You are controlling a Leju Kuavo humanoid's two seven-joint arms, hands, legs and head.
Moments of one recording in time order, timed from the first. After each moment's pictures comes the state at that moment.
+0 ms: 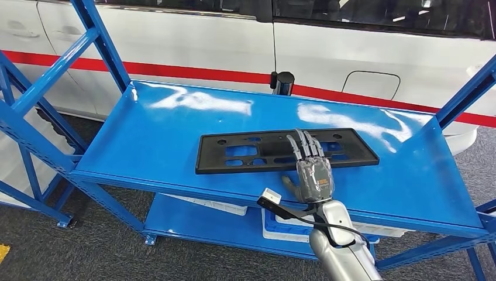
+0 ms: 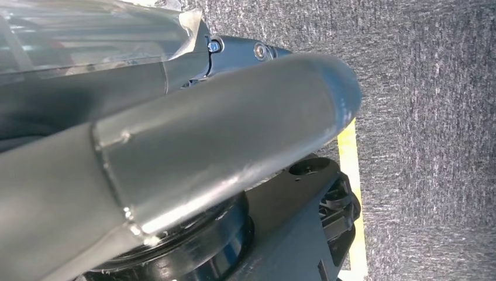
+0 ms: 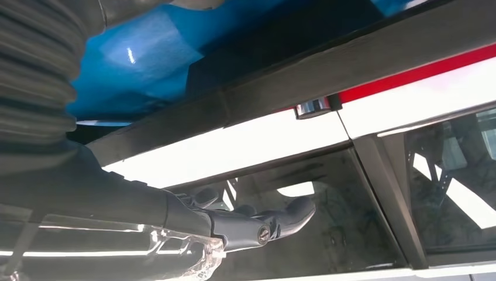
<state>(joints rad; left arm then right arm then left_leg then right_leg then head) -0.09 -0.11 0.07 -0.19 -0.29 -0.03 -0.26 -0.31 0.01 0.39 -1.17 1.29 -0.47 -0.07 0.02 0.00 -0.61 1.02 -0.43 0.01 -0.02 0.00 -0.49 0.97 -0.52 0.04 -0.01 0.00</state>
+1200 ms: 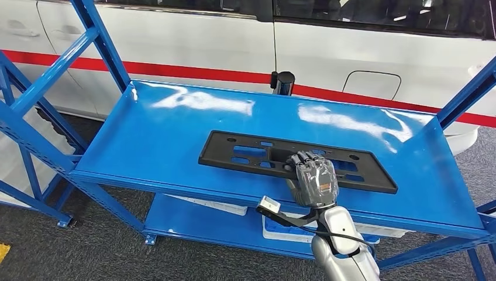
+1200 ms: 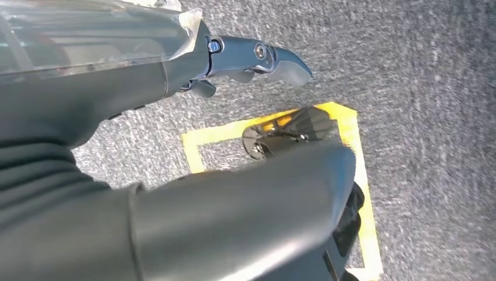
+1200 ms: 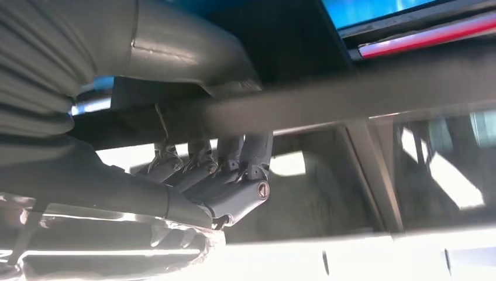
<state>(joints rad) -0.11 -0.11 0.06 -0.19 -0.34 -0.02 -0.24 -0.20 0.03 0.33 -1.37 1.42 -0.46 -0.08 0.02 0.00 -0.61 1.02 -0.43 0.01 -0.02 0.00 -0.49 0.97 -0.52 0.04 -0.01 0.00</state>
